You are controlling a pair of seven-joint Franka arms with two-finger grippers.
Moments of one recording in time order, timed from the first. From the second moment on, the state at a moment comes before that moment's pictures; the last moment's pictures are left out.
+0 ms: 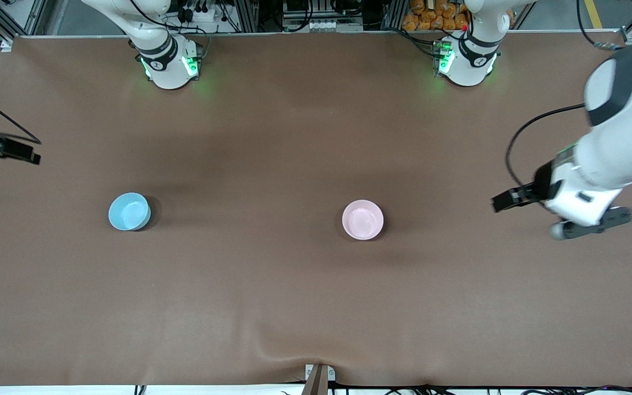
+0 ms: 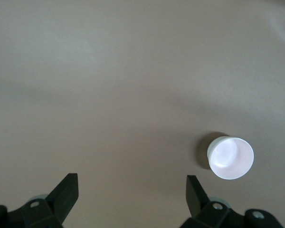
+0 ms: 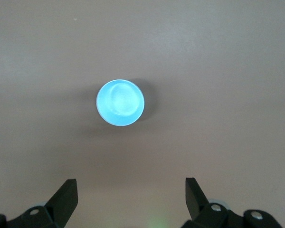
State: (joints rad) left arm 0.30 0.30 -0.55 -1.41 0.10 1.66 -0.51; right arm -0.19 0.07 -0.02 -1.74 0.01 1.66 -0.11
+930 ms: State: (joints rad) left arm 0.38 0.15 -0.55 -1.42 0.10 1.61 -0.51; right arm -0.19 0.22 -0.02 -2.16 0.04 2.37 -0.12
